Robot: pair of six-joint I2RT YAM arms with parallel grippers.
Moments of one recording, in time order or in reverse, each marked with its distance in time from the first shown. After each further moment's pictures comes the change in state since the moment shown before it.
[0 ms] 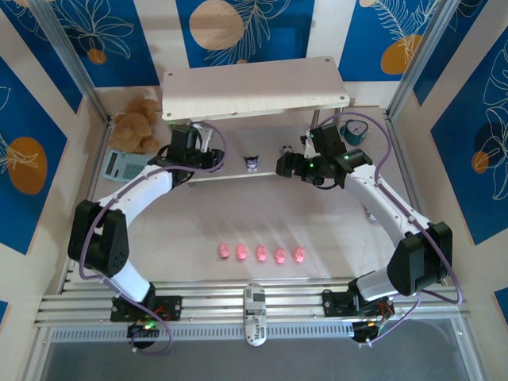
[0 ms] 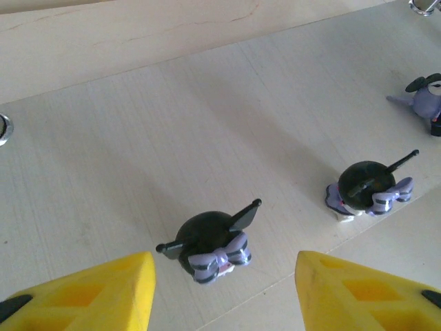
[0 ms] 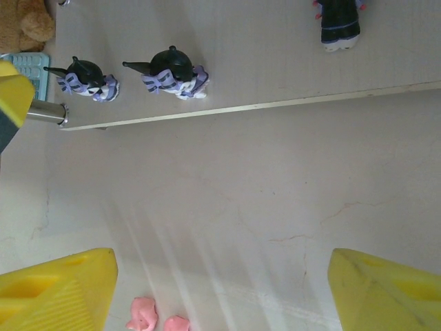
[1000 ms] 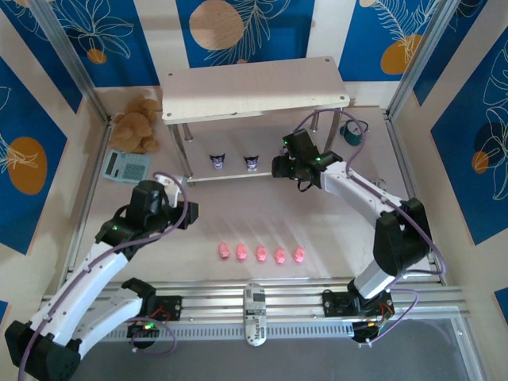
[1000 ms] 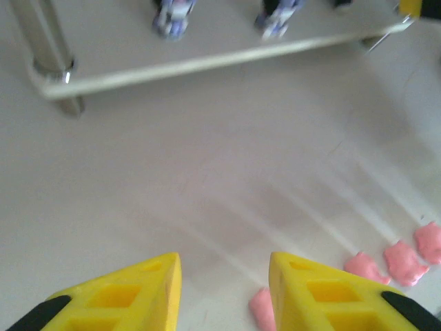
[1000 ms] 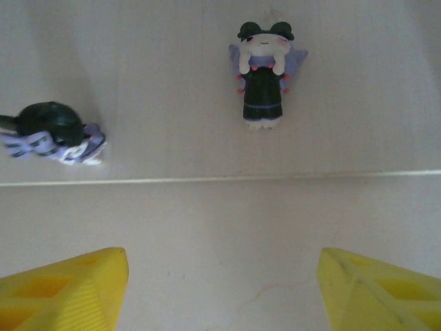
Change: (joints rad) left arm -0.077 -0.809 -0.457 -0.406 0.030 -0.172; right arm 0.122 0.188 0.006 0.163 0.439 -0.081
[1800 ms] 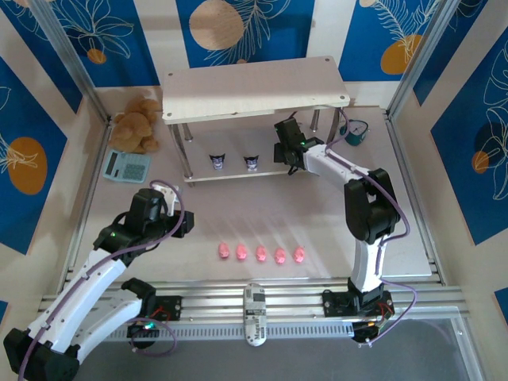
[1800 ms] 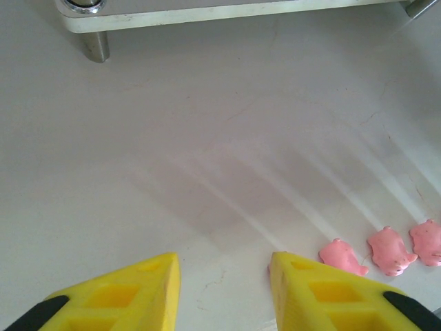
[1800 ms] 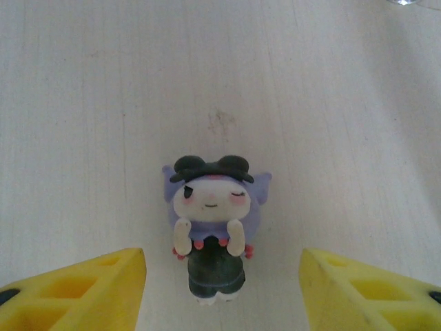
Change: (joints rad) left arm 0.000 -0.043 -0.032 -0.076 -0.041 -0.031; right arm -0.056 0.310 0.229 0.069 0.127 -0.040
